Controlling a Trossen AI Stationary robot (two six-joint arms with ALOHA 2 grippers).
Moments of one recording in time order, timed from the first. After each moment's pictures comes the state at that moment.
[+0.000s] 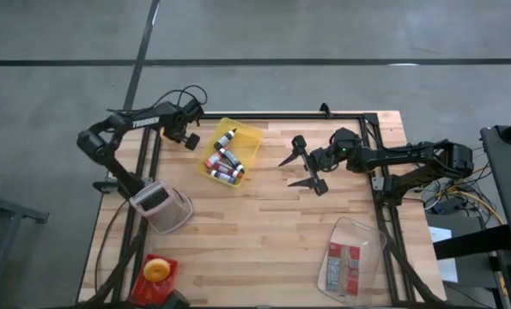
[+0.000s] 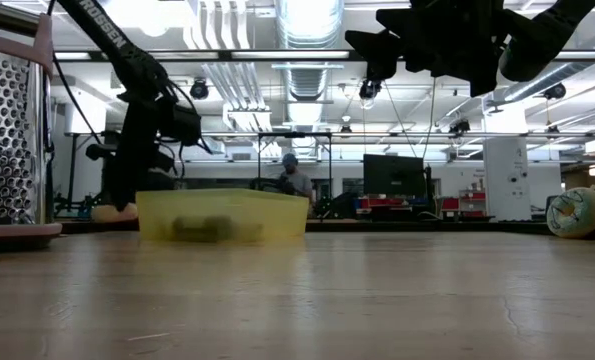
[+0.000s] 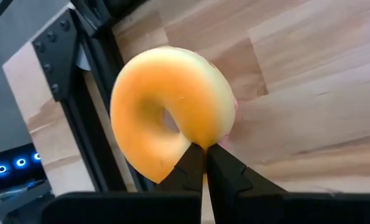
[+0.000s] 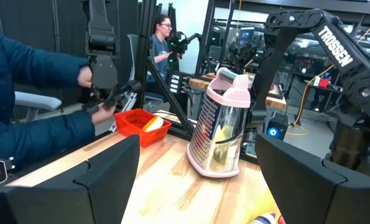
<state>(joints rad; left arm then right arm) 0.89 1.63 0.95 -0.89 -0.45 -0.27 -0.31 1.33 0.55 0.84 -0.73 -0.11</state>
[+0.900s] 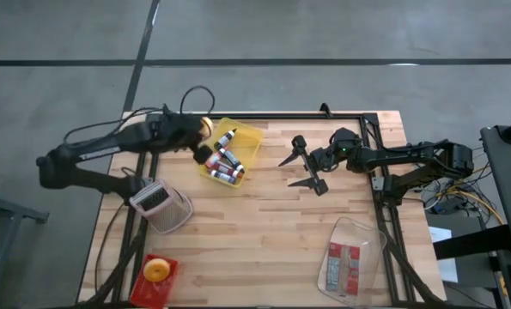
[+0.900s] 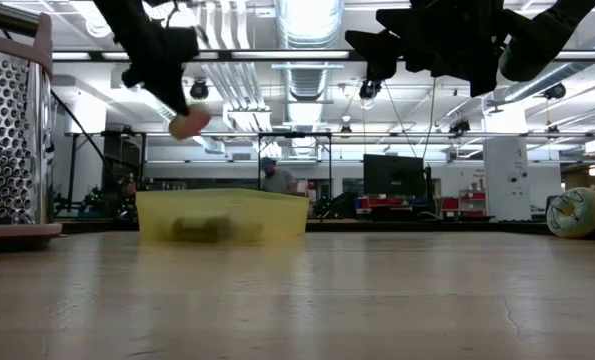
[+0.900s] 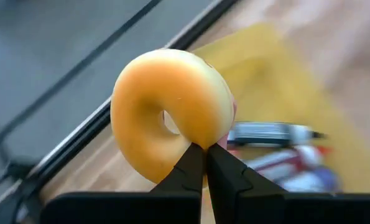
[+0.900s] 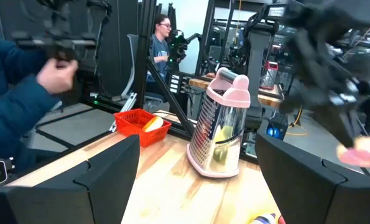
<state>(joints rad) 0.37 1.14 1.02 -0.81 -0.39 -0.22 -0.31 1.33 0.56 0.84 -0.73 -0.11</state>
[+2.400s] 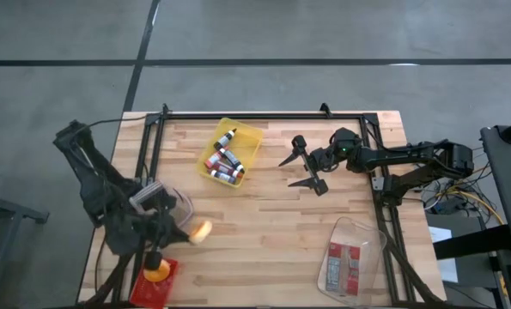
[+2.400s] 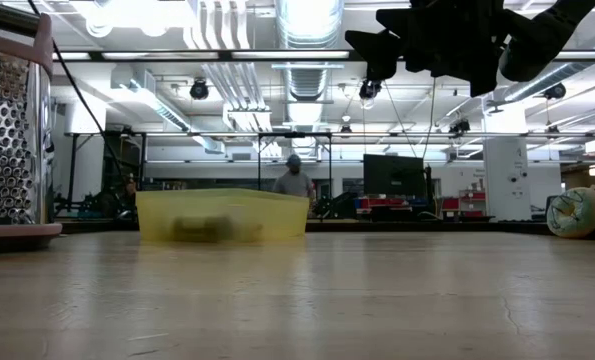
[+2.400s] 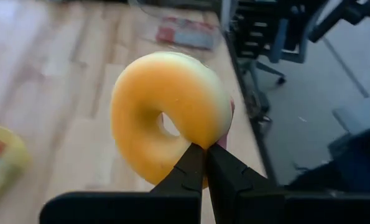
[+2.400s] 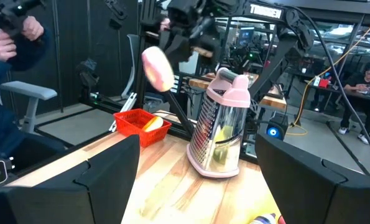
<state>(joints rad) -0.90 1.07 1.03 -0.69 -0.56 -0.63 -0.31 1.33 0.56 0.84 -0.73 -0.11</state>
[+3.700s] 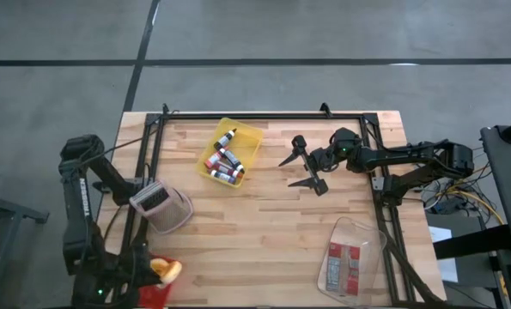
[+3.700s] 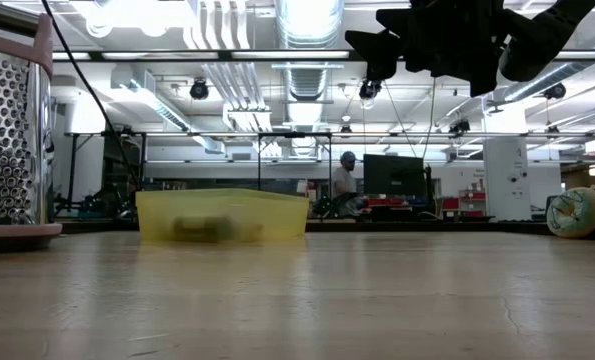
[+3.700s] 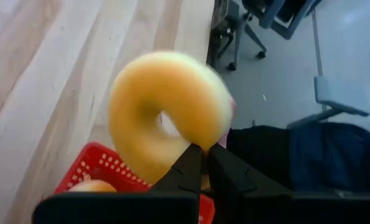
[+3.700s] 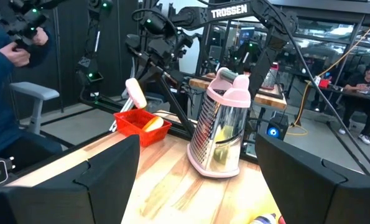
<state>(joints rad) -1.40 1.35 1.05 -0.78 -0.63 -1.52 -0.31 1.33 0.56 0.84 -0.73 -0.11</state>
